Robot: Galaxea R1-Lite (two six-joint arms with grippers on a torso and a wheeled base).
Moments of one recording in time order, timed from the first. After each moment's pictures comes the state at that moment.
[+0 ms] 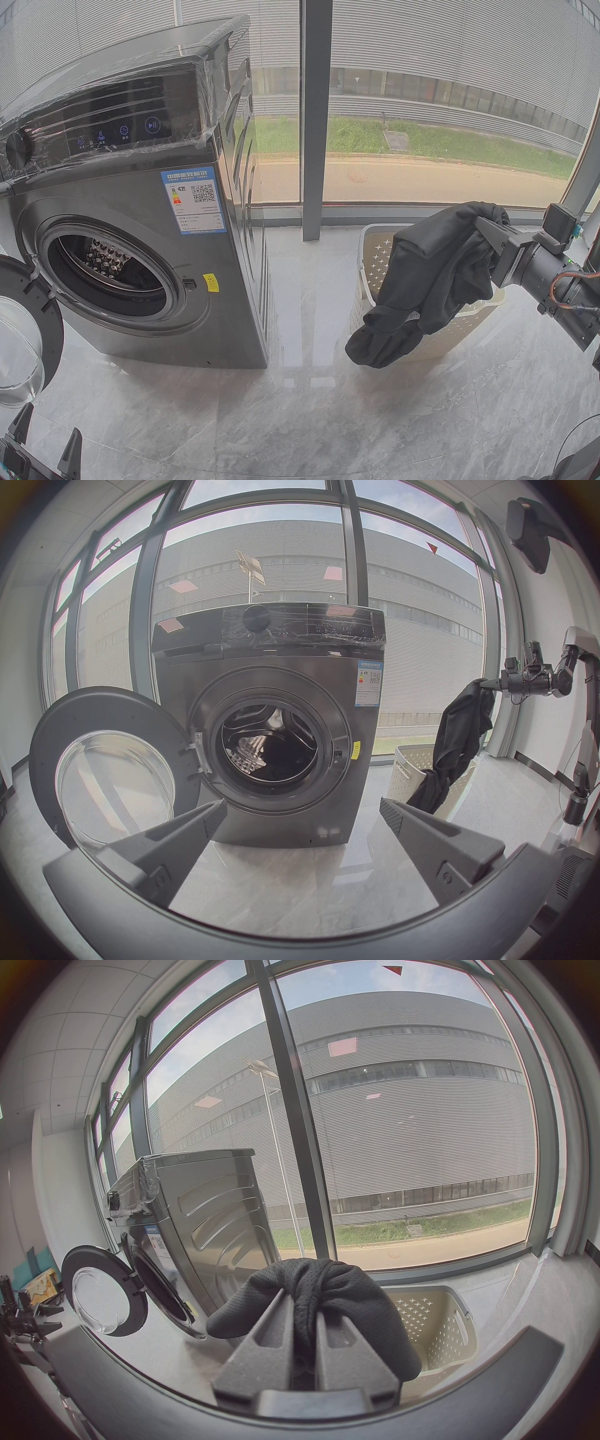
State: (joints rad) left arm 0.00 0.02 -0.02 0.00 -0.01 0.00; right arm 0.54 1.38 -0.53 -0.93 -0.20 0.09
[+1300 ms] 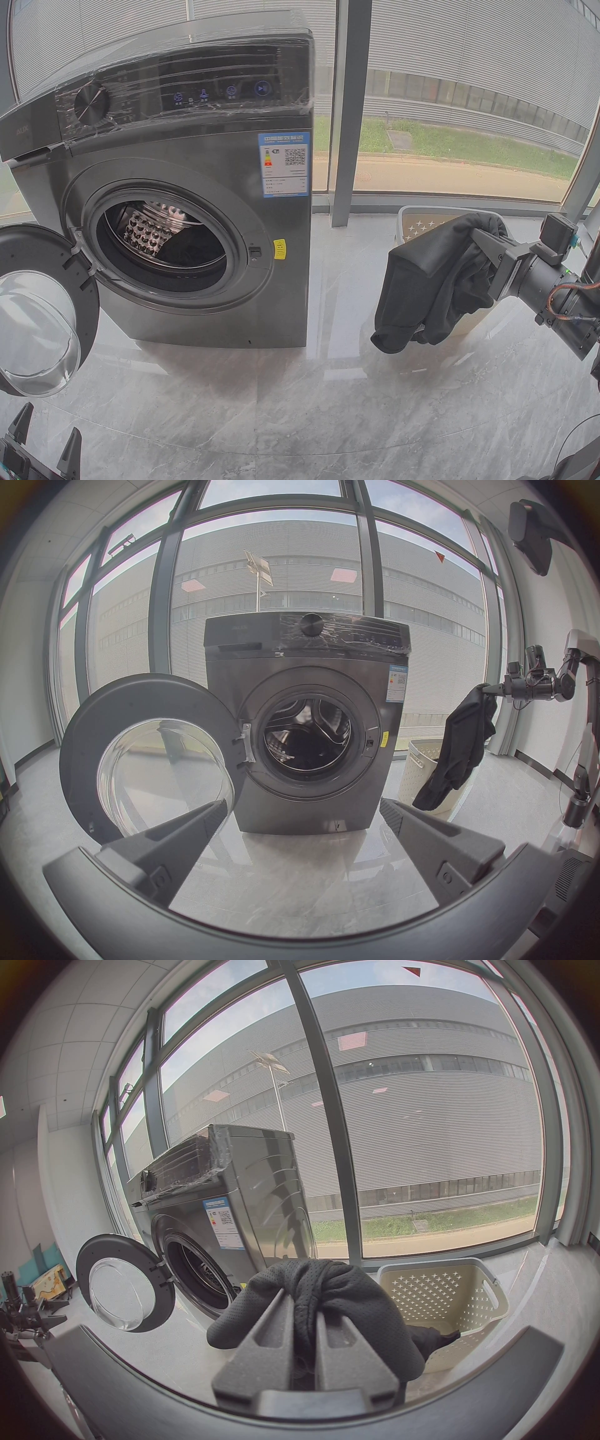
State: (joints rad) left arm 0.00 0.02 -0.02 0.00 -0.01 -0.01; right arm 0.56 1.38 -0.50 -0.94 -0.20 0.09
